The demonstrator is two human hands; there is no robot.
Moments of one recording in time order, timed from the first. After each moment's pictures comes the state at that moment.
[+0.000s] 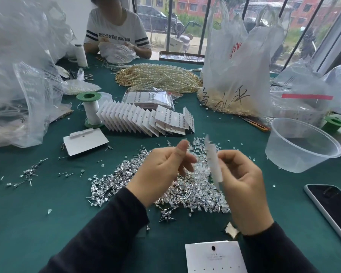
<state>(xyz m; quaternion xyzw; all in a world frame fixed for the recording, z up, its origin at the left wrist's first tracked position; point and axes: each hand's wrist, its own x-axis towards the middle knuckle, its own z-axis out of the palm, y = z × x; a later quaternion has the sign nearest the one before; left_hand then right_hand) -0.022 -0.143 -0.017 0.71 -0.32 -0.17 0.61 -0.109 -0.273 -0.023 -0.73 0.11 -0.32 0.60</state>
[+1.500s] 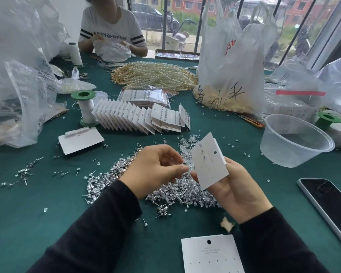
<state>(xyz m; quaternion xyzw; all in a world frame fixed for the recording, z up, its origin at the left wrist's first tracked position) -0.014 -0.139 -0.023 0.72 -0.28 -0.22 0.59 -0.106 -0.286 -0.022 -0.44 0.18 -0.08 0.87</state>
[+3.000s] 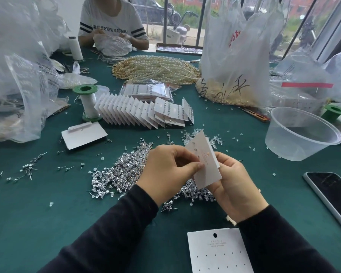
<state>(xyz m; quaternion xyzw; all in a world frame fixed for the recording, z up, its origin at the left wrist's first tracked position) -0.038 -0.152 -0.022 0.74 -0.28 -0.10 0.60 -0.107 -0.267 -0.026 -0.52 0.18 -0.11 0.83</state>
